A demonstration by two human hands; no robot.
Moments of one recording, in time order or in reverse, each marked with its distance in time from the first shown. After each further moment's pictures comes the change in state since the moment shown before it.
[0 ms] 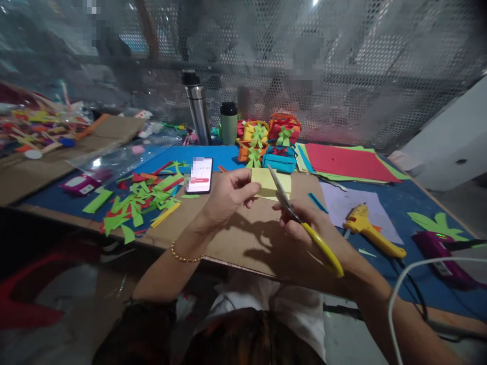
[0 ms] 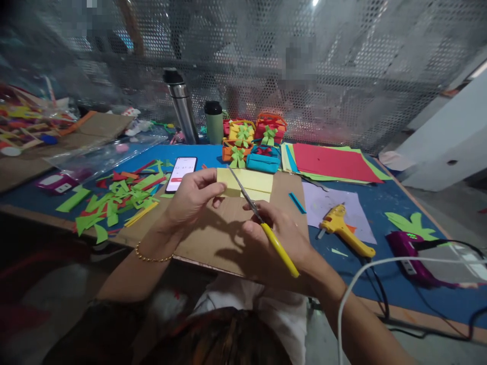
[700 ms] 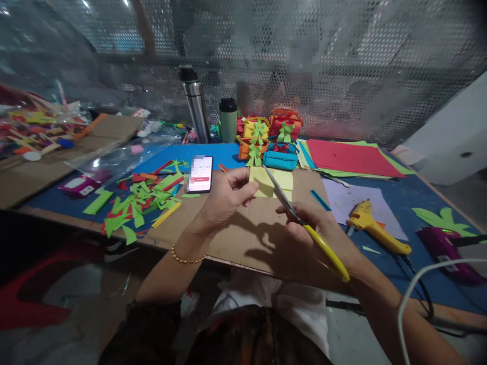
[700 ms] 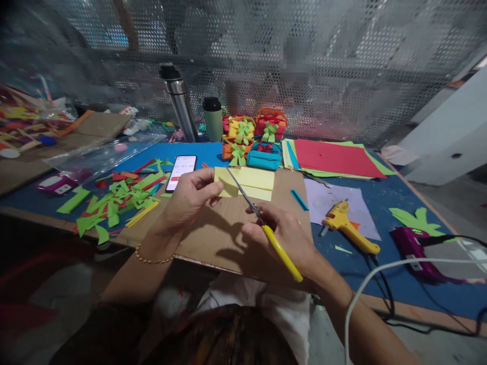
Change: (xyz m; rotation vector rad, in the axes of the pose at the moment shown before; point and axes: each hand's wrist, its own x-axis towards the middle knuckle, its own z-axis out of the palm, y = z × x) left_hand -0.004 -0.006 -0.006 0.083 -0.010 0.053; right_hand -0.005 -0.014 0.003 -0.028 0.046 0.054
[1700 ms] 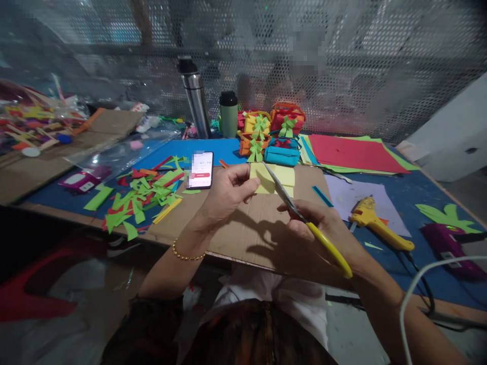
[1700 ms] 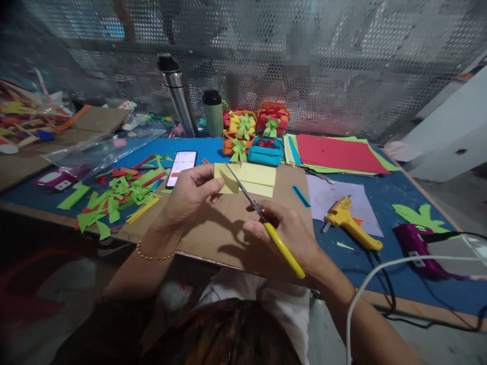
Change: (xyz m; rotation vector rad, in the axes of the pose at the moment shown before) left_hand -0.001 -0.002 0.000 -0.021 0.016 0.007; right_hand 0.000 -0.001 -0.001 0.008 -0.002 -0.008
